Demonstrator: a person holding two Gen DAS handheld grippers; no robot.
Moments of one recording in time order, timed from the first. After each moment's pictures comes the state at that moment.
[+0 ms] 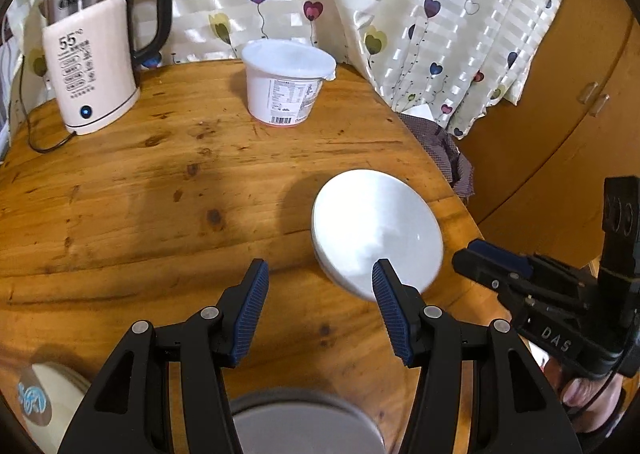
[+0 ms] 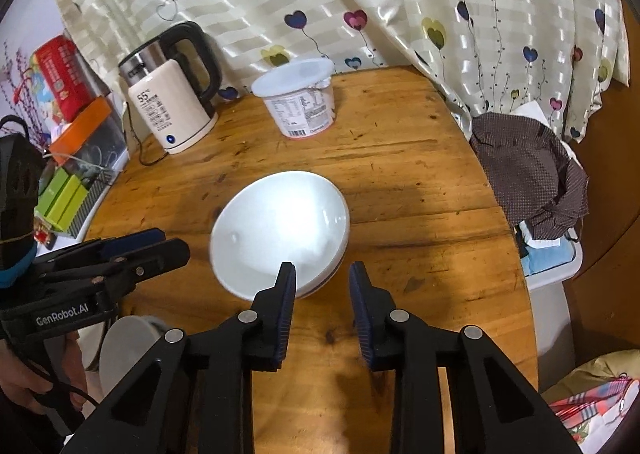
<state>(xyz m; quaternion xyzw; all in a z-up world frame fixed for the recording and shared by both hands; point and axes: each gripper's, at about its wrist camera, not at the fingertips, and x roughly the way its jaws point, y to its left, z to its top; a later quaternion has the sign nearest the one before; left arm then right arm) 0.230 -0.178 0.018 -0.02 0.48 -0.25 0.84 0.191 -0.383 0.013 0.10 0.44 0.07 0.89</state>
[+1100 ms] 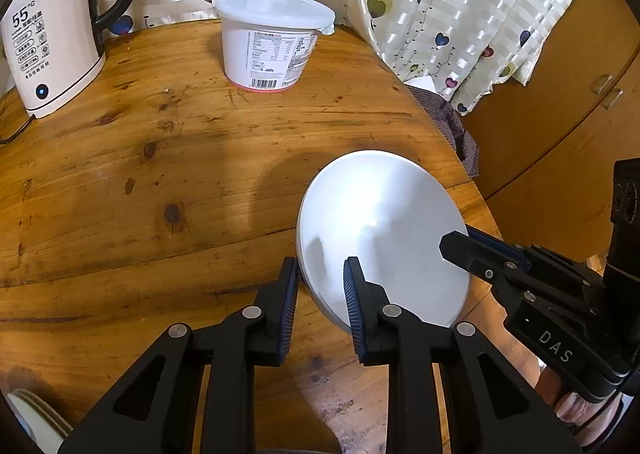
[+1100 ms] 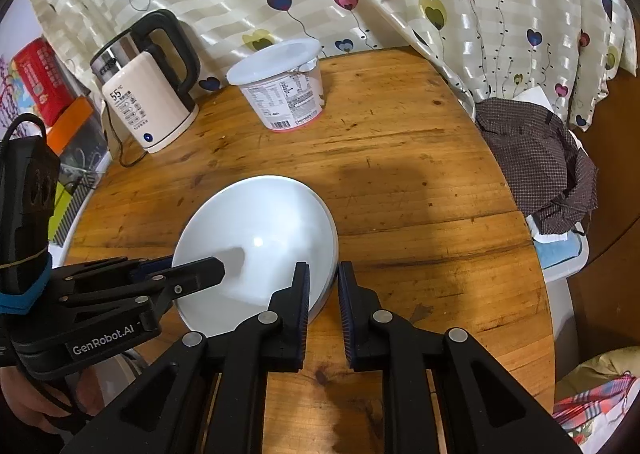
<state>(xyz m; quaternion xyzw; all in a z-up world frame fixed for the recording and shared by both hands) 0.261 -0.204 -0.020 -0.01 0.53 -0.26 0.81 0.230 -0.385 -0.013 0.11 0.47 0.06 0.88</state>
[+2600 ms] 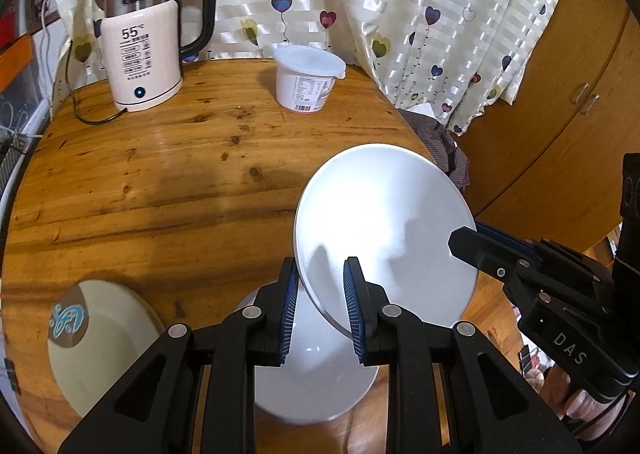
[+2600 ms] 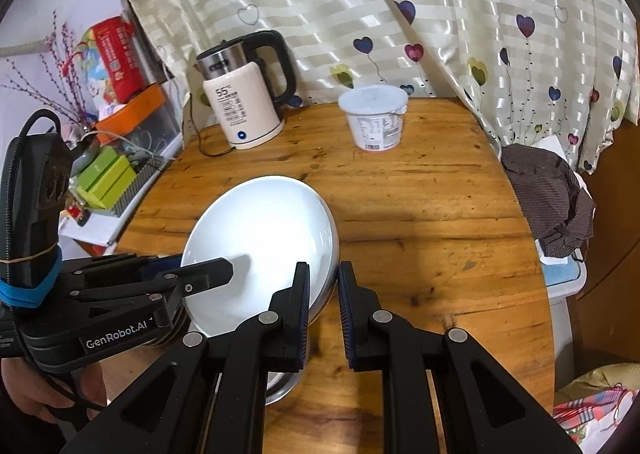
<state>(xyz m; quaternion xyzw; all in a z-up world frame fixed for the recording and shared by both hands) 0.150 -0.125 0.059 -0.02 0.48 -0.22 0.85 0.121 -0.303 0.074 0.07 0.41 0.11 0.90</state>
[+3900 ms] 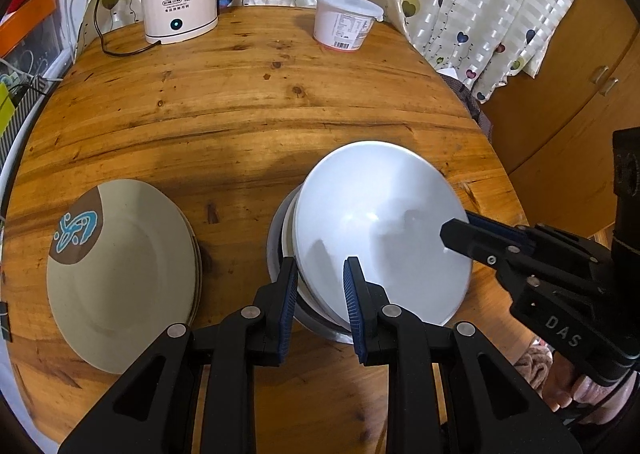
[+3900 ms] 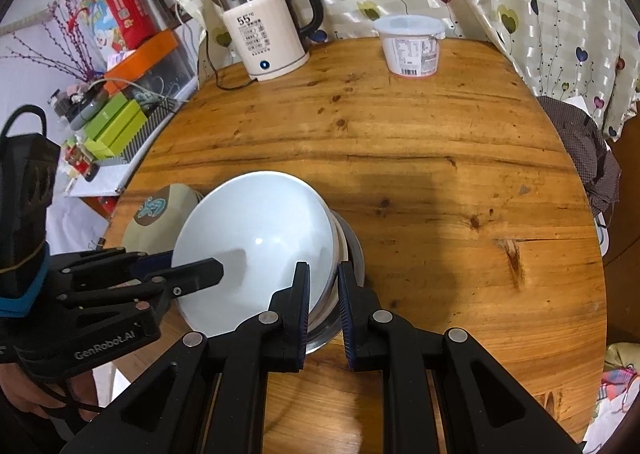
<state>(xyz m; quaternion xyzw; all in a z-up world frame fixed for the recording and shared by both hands) 0.112 -0.085 0.011 -0.01 0.54 -0.19 0.82 0.105 -0.263 0.017 0.06 0.49 0.14 0.86</state>
